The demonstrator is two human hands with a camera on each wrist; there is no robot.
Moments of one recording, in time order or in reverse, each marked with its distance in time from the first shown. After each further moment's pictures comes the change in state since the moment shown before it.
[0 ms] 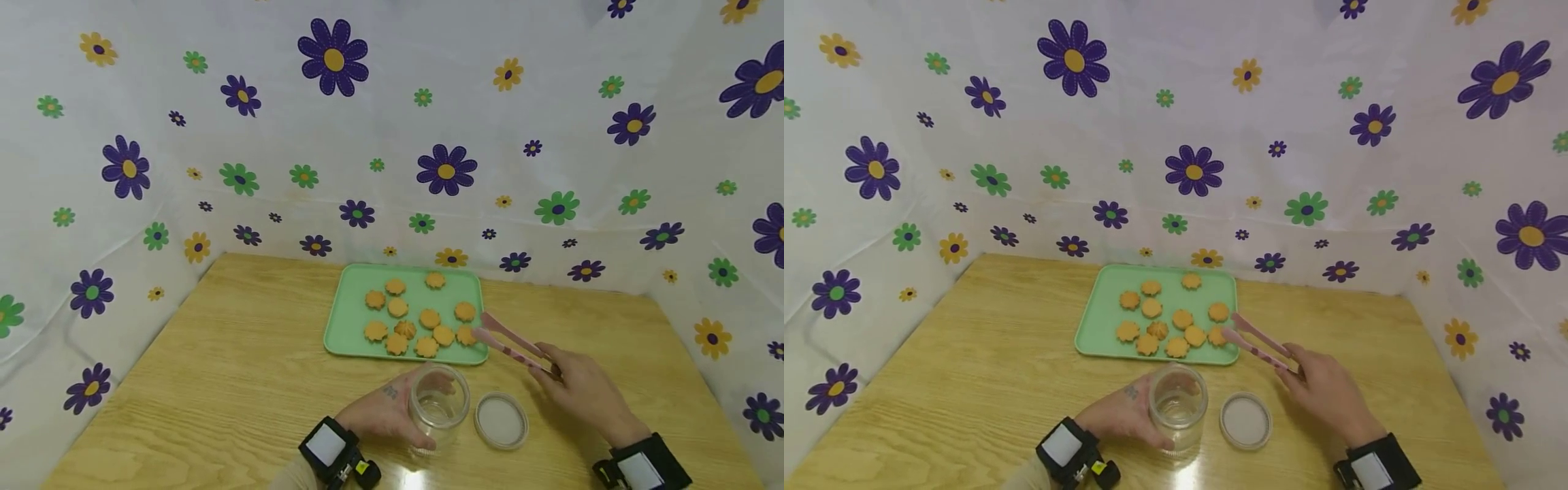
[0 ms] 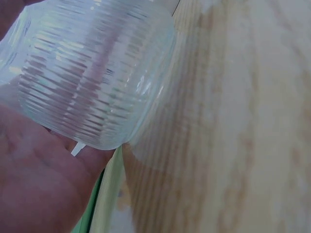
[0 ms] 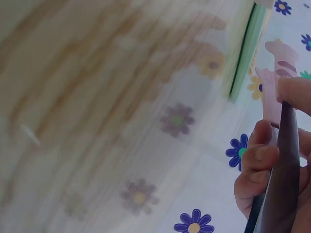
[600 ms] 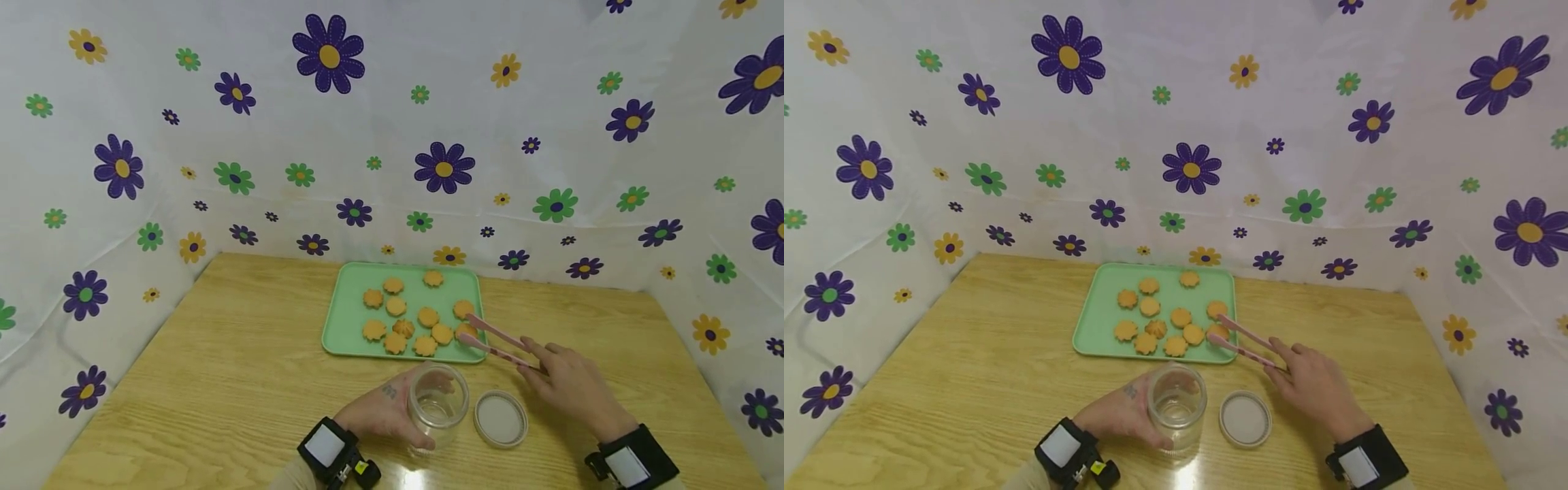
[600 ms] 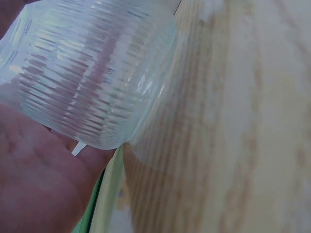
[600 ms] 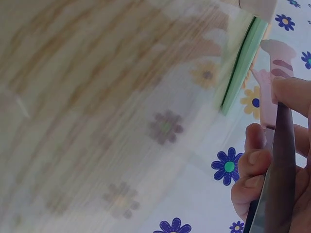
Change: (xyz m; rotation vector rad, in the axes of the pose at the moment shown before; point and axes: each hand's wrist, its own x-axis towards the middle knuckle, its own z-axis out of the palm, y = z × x) left_hand 0.002 0.001 -0.001 -0.009 -0.006 -0.008; right_hand 0.007 -0.012 0.000 -0.148 -0.020 -0.090
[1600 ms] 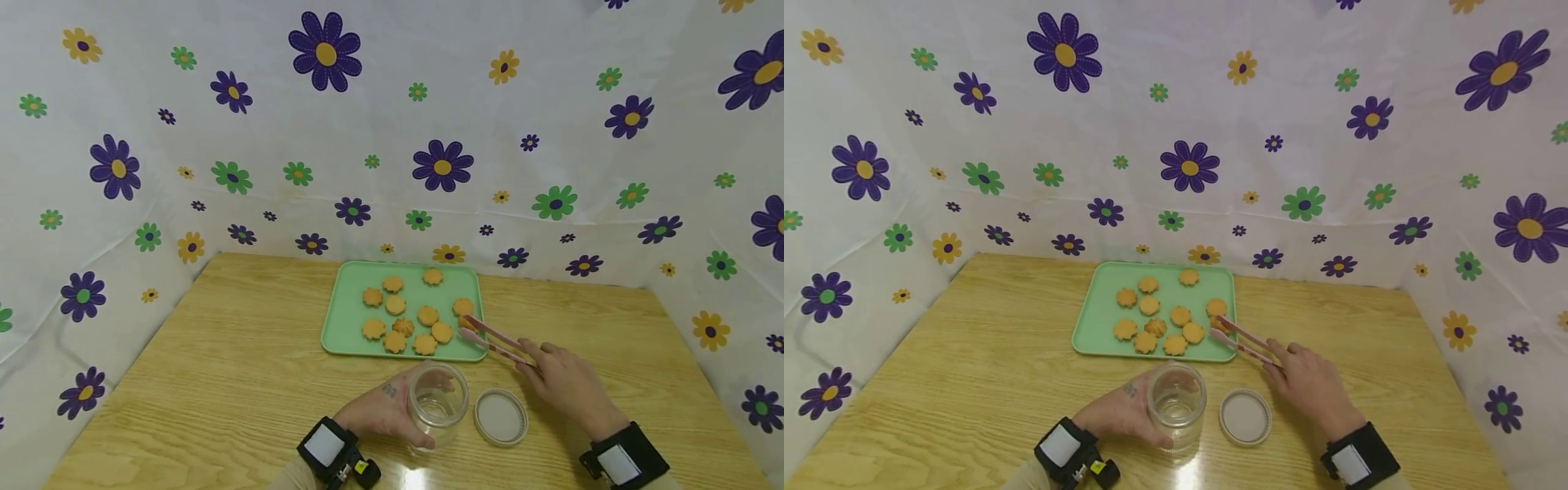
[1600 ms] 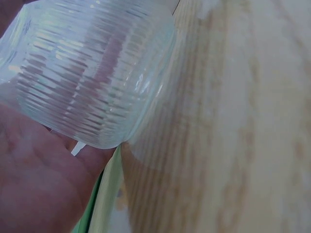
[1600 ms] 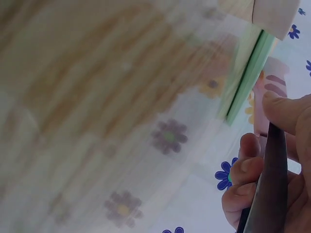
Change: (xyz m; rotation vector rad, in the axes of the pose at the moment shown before) left_hand 0.001 0.001 0.001 0.007 0.000 -0.003; right_hand 0.003 -0.002 0.009 -0.091 -0.003 0.032
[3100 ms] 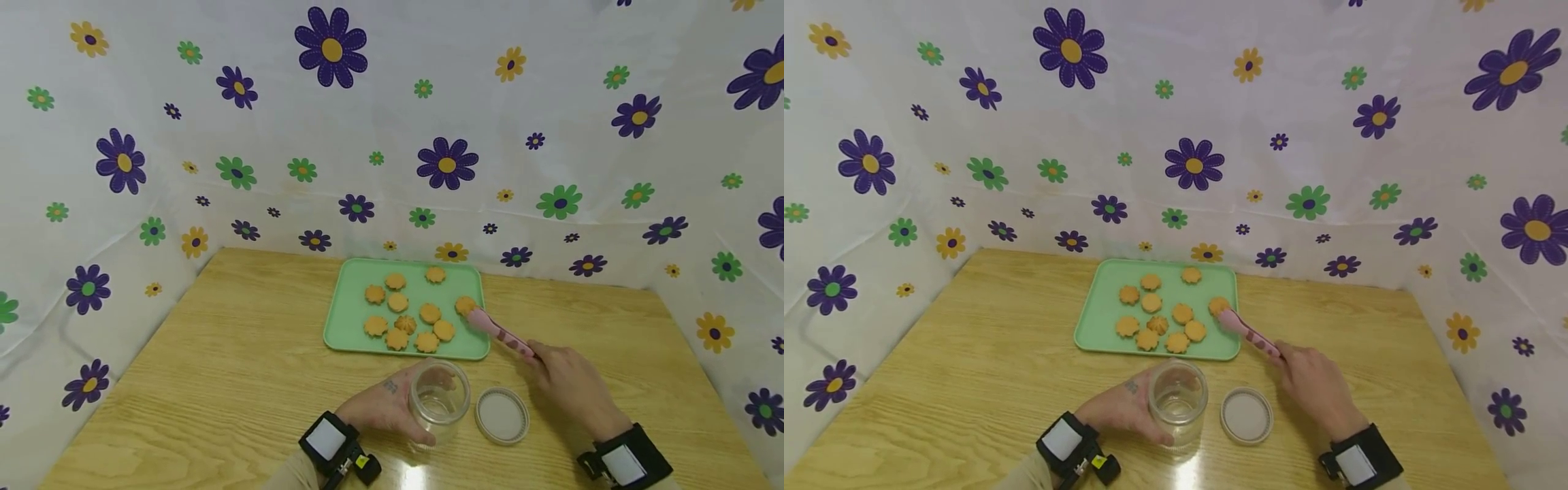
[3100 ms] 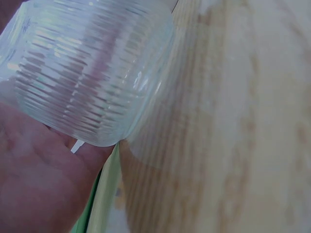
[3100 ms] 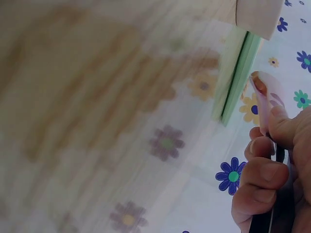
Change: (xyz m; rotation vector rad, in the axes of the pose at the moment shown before) left_hand -0.001 0.001 -0.002 -0.012 -0.009 -0.009; right_hand -0.001 -0.002 -0.001 0.121 0.013 0.045
